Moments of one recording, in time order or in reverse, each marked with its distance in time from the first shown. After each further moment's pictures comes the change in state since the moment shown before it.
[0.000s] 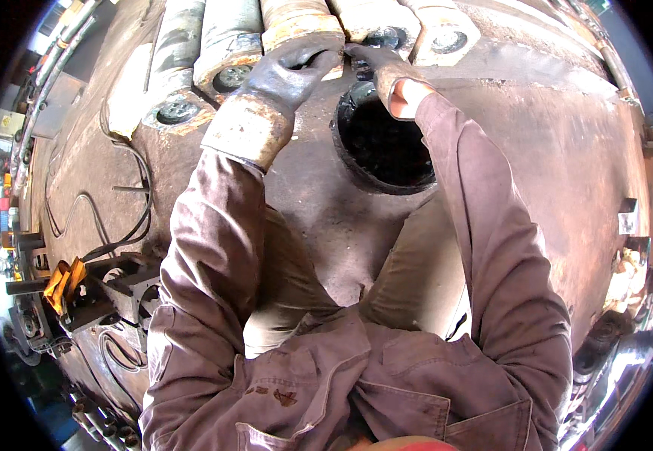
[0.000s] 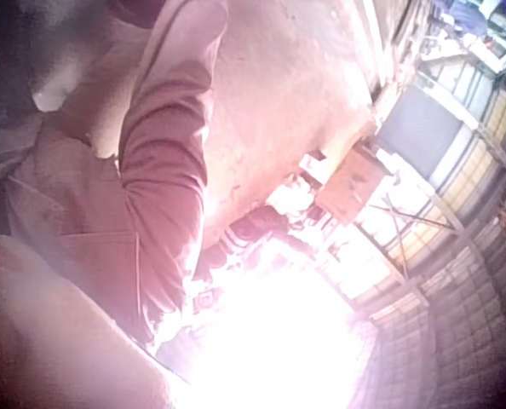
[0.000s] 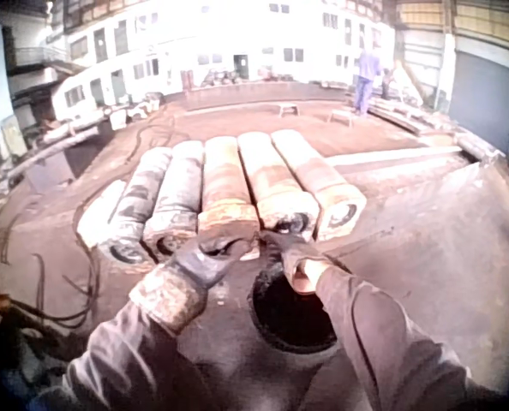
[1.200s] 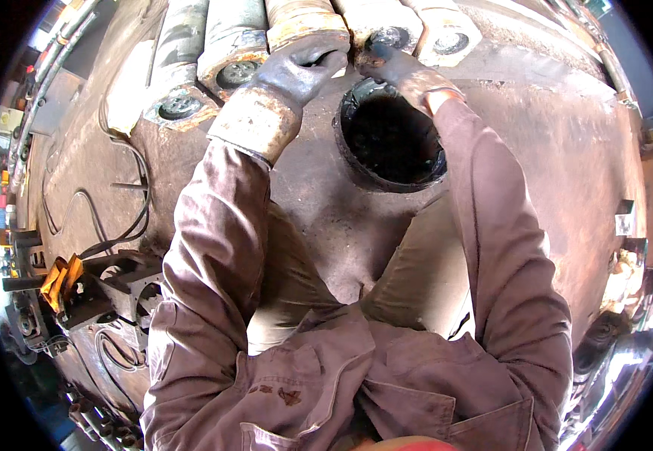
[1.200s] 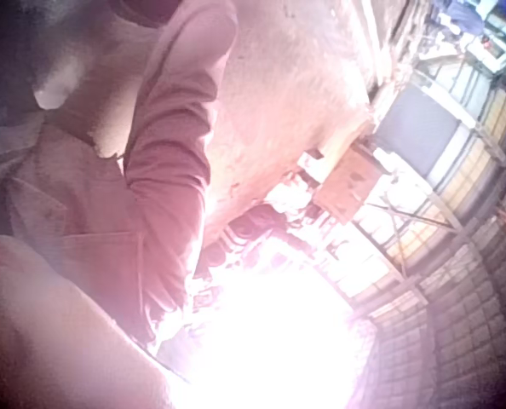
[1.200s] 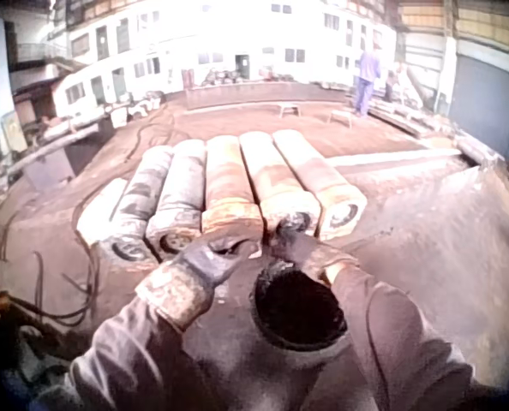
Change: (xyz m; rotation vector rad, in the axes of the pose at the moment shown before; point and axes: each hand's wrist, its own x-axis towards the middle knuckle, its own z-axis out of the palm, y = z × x) left_hand -0.003 -0.005 -0.007 0.126 0.000 0.018; right_hand 0.056 0.036 -0.036 -0.902 0.038 -0.171
